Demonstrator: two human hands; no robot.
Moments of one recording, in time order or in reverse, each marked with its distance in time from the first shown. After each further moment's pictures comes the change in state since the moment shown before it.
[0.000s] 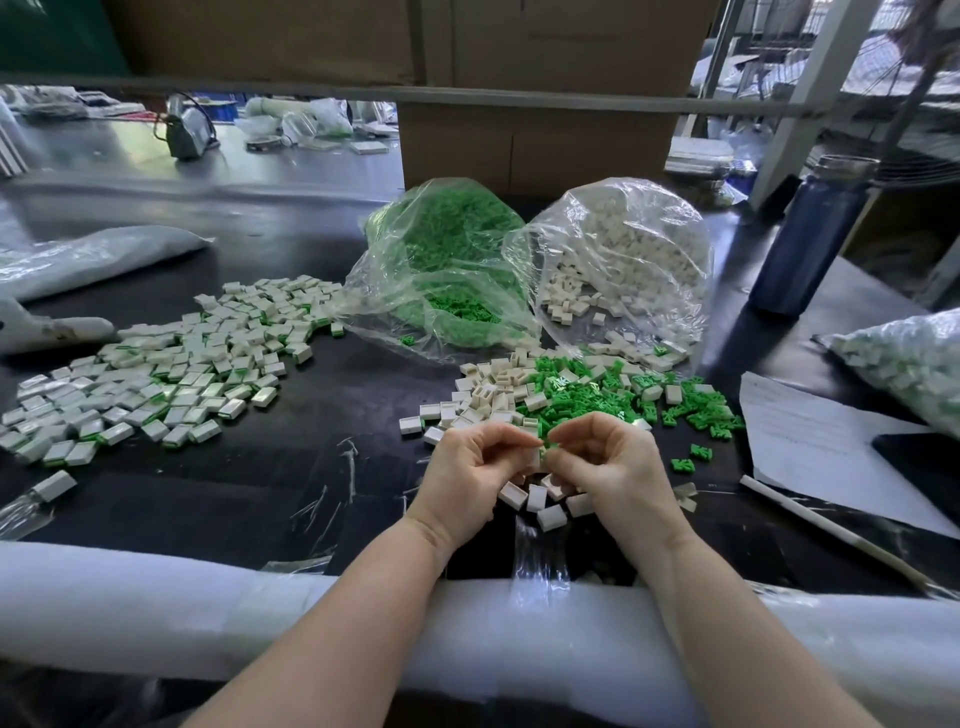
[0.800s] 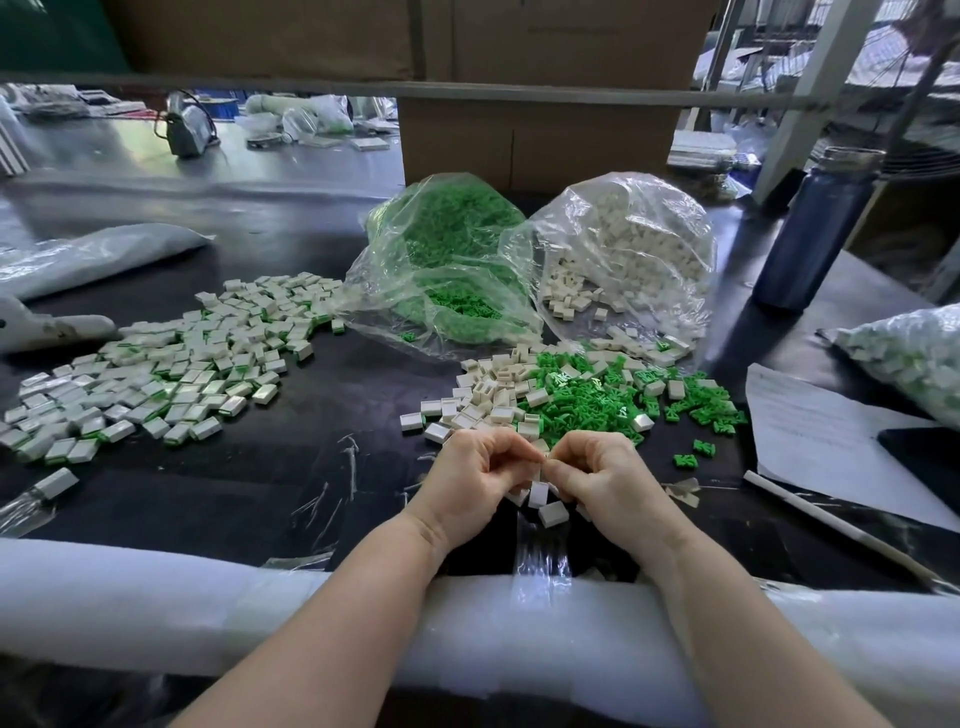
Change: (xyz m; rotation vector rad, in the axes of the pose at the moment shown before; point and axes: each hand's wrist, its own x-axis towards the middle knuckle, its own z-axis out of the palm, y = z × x) left_hand -0.001 -0.001 -0.003 0.103 -0.118 -0.048; right_hand 0.003 0.004 -0.001 -0.346 -0.168 0.085
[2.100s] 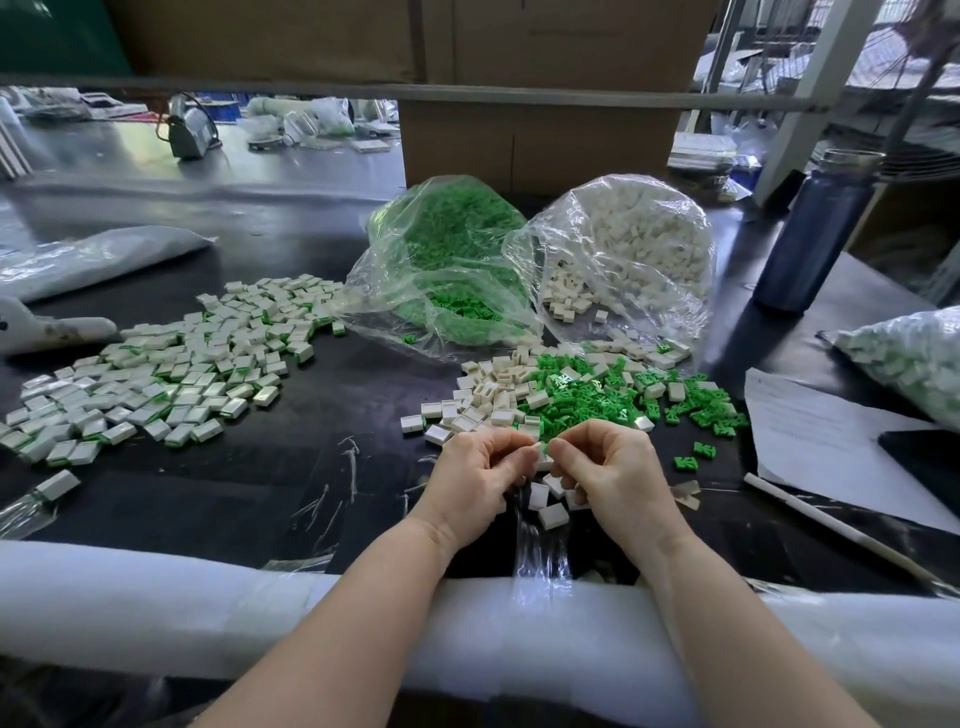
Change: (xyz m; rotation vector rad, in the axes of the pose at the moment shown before) left_hand 0.004 -0.005 0.003 0.018 0.076 -0.050; right_hand 0.000 0.002 0.004 0.214 0.195 -0.032
